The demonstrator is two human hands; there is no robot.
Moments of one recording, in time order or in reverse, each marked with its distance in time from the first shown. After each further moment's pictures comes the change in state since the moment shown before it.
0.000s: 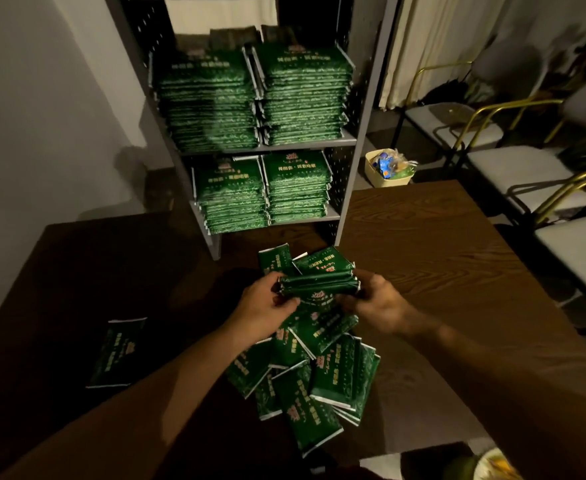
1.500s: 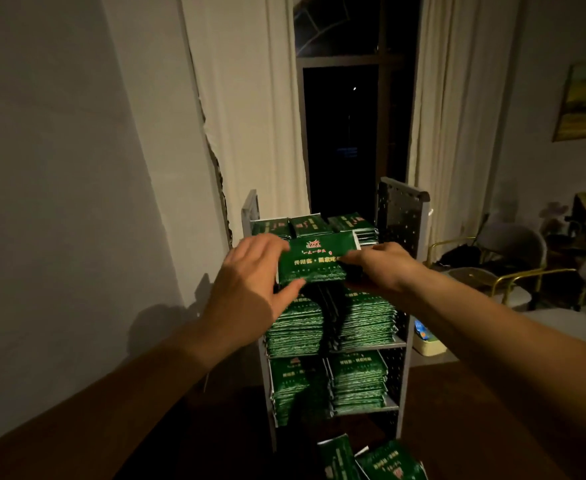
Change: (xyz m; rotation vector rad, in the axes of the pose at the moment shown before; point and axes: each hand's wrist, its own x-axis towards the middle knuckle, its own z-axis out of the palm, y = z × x) left_hand -0.040 0.260 -0.247 0.865 0.786 0.966; right_hand 0.004 -0.381 -0.059 0.429 0.270 -0.189
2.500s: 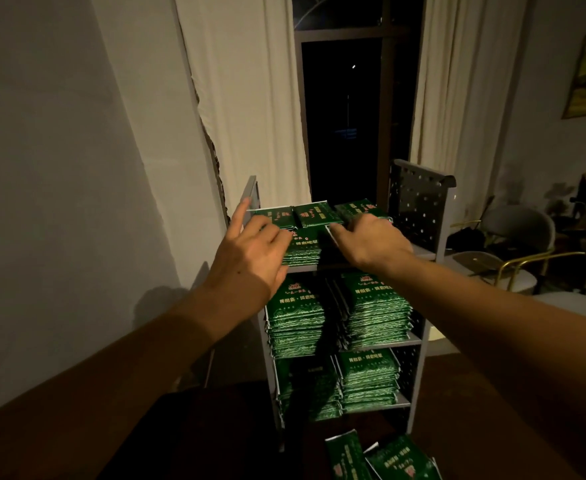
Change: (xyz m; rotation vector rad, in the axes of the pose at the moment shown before) left_hand 0.037 -0.043 0.024 0.354 -0.075 0.244; right_hand 0.067 -0.002 0.029 -1.021 0.280 -0.308
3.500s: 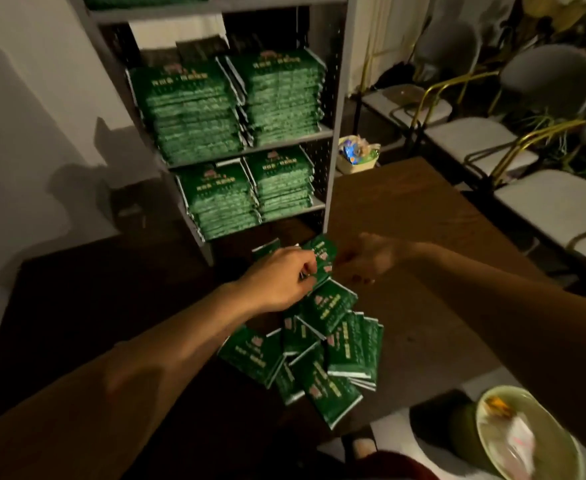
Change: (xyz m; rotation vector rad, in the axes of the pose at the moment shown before) left_hand -0.169 0.252 0.087 -0.982 -0.915 -0.158; right_hand -0.212 0.214 0.107 0.073 -0.916 0.238
